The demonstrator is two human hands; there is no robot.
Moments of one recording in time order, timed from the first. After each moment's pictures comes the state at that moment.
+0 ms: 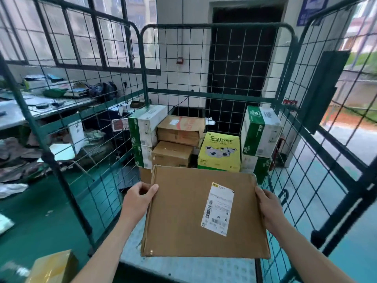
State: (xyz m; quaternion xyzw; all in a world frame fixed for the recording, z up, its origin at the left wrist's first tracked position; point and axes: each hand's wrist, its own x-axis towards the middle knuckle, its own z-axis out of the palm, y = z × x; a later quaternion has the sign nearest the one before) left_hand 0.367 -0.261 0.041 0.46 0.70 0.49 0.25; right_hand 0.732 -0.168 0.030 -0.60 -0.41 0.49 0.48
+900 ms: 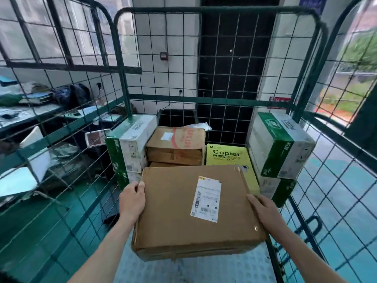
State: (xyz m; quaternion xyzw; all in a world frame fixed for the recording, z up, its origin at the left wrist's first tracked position) left_hand 0.215 0.065 0.032 0.44 0.76 0.44 0.18; right_hand 0.592 0.069 0.025 -0.63 -0.53 0.40 0.39
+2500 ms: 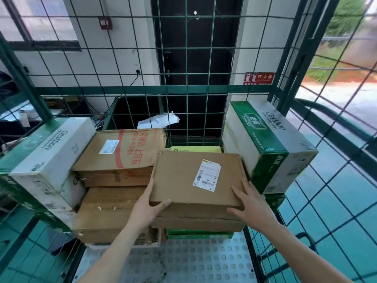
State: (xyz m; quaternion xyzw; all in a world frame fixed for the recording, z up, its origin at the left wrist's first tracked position) left_hand 0.380 0.363 -0.048 0.56 0.66 0.28 0.42; right_hand 0.724 0.348 -0.046 -0.69 -0.71 0.13 0.05
